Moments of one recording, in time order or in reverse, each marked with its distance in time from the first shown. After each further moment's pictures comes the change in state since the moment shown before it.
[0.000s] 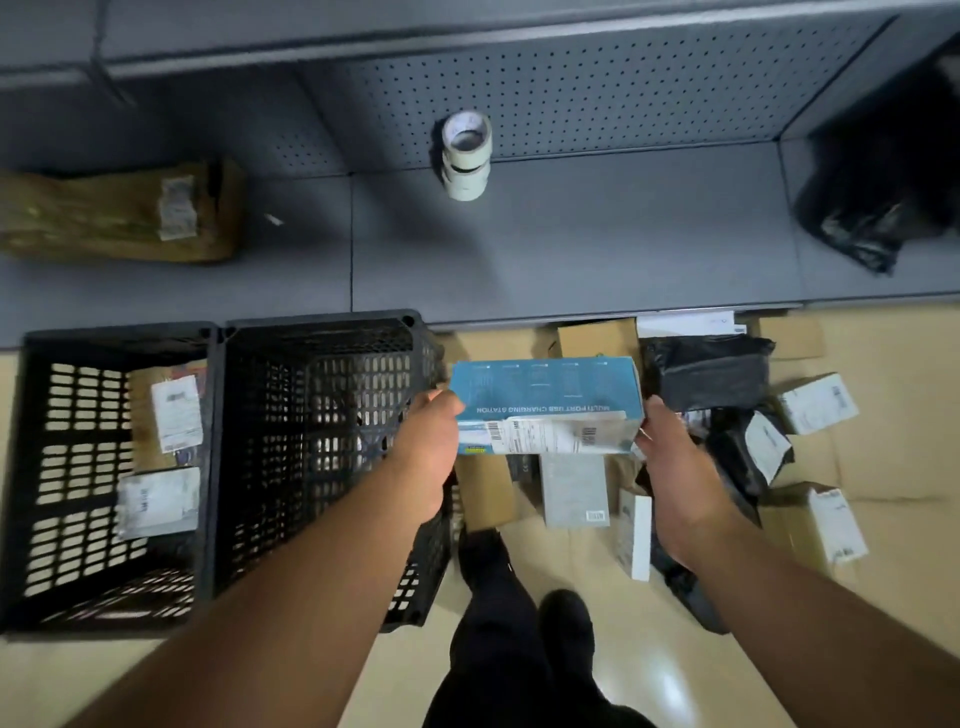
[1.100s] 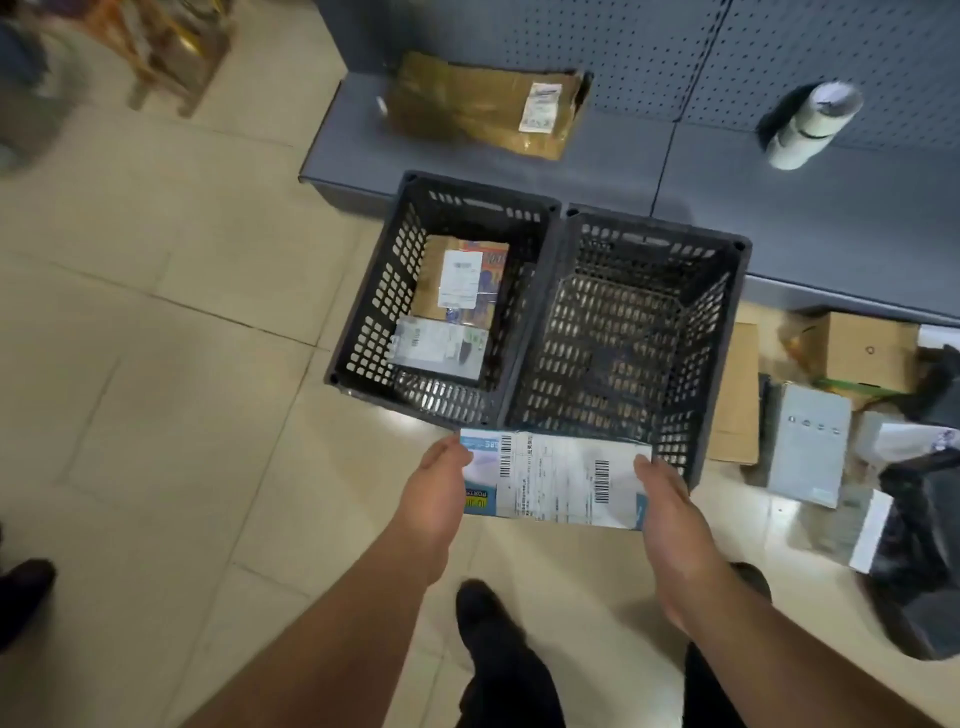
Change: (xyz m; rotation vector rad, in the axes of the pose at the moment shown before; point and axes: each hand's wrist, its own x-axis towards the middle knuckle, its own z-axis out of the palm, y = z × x) left_hand -0.160 -0.269 -0.408 -0.296 0.180 -0.040; right_hand -0.289 0.239 0.276 -0.251 -0.243 -0.056
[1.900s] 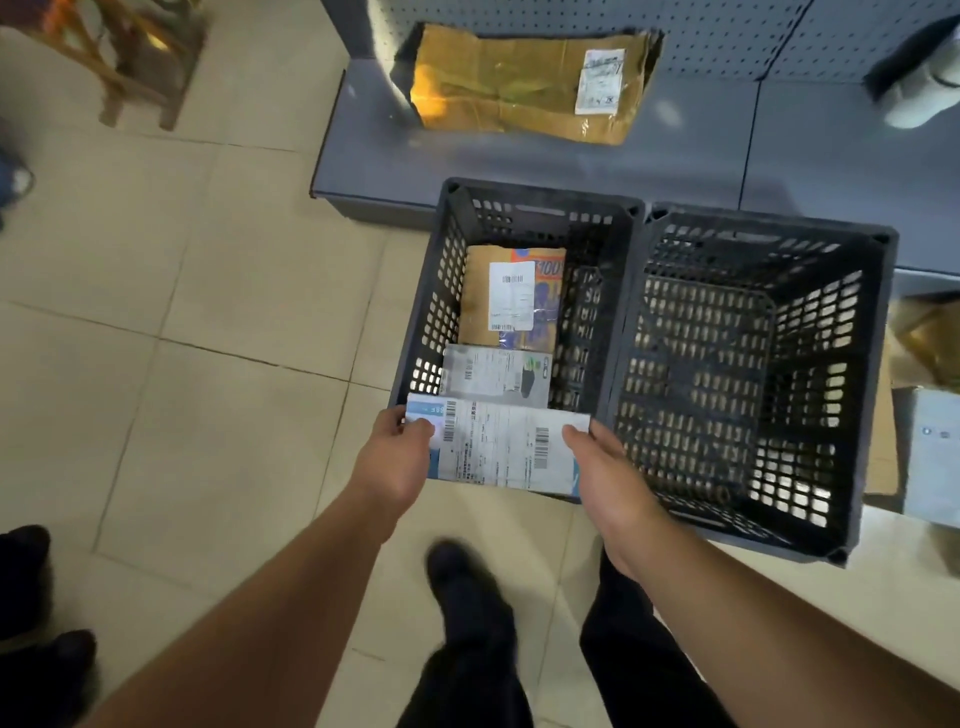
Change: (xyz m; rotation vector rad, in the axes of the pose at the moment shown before) left_hand 0.188 0.113 -0.159 0.328 0.157 0.057; right_hand 0.089 -0.067 0.243 -0.129 -0.143 0.072
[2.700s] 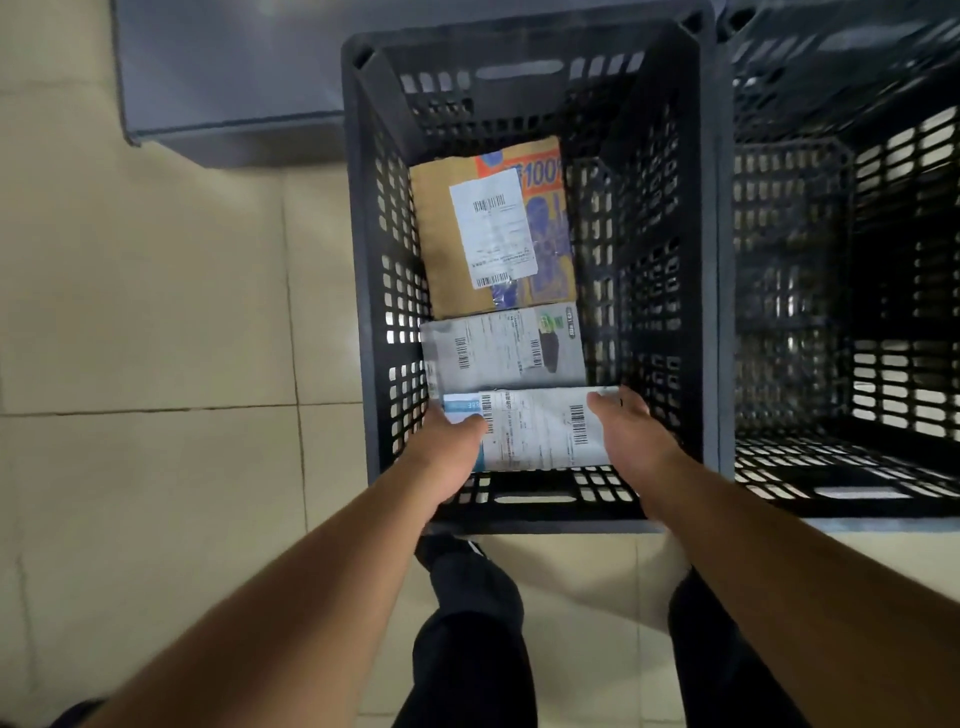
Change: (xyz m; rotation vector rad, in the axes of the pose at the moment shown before) left_hand 0.240 -0.049 0.070 0.524 -0.364 -0.026; right_hand 0.217 0.058 0.073 -0.020 0.178 0.186
